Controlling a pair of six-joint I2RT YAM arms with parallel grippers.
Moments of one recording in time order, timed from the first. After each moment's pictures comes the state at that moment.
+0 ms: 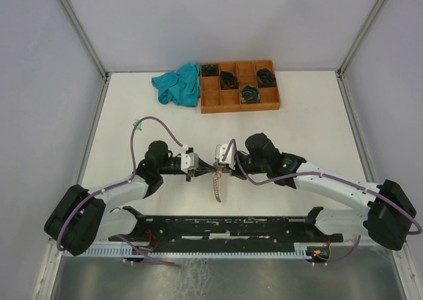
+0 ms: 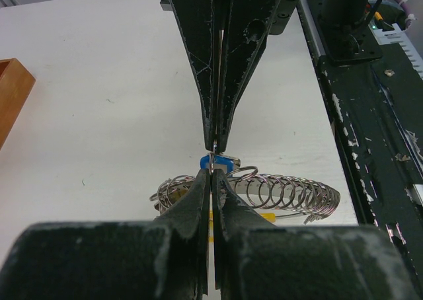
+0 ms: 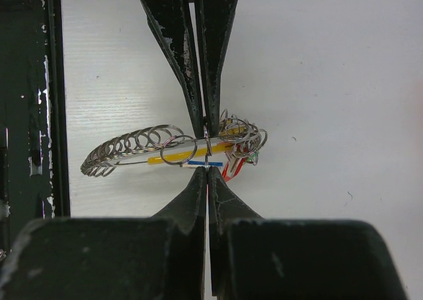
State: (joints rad) left arm -0.56 1.19 0.34 0.68 0.98 0.33; right arm 0.90 1.21 0.76 -0.14 -0.38 -0.46
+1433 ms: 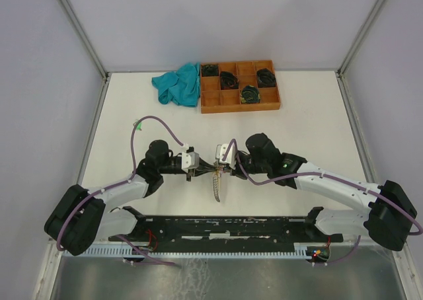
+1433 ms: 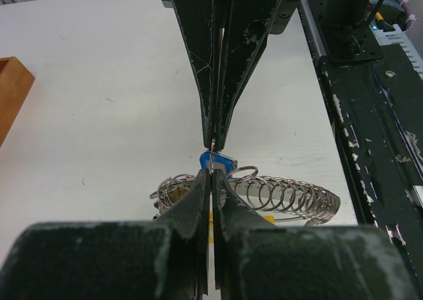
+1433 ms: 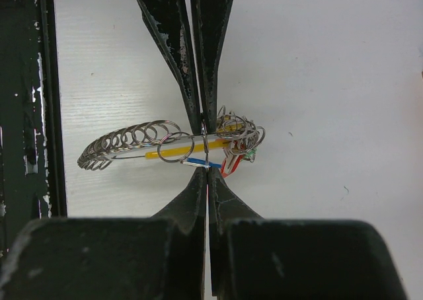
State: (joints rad) left arm -0.56 1.19 0.35 0.67 0.97 0.33; right arm 0.90 1.20 0.76 -0.14 -0.36 -0.46
